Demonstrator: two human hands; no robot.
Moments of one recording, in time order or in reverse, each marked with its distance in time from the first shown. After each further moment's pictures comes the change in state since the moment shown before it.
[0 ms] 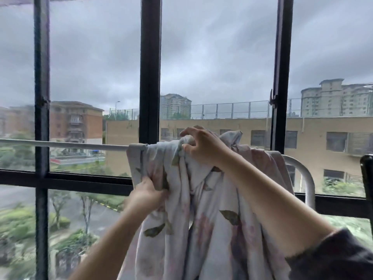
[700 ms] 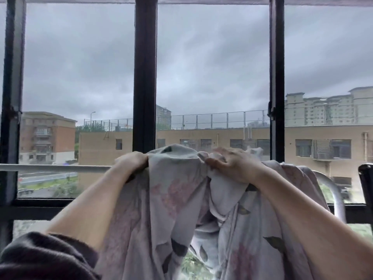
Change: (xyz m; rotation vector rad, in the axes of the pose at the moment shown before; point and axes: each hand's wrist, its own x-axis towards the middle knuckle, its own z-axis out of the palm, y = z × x) left_hand 0.181 -0.001 -0.089 -0.014 -0.064 0.037; right_hand 0.026 0.011 0.011 -0.372 -0.152 0.329
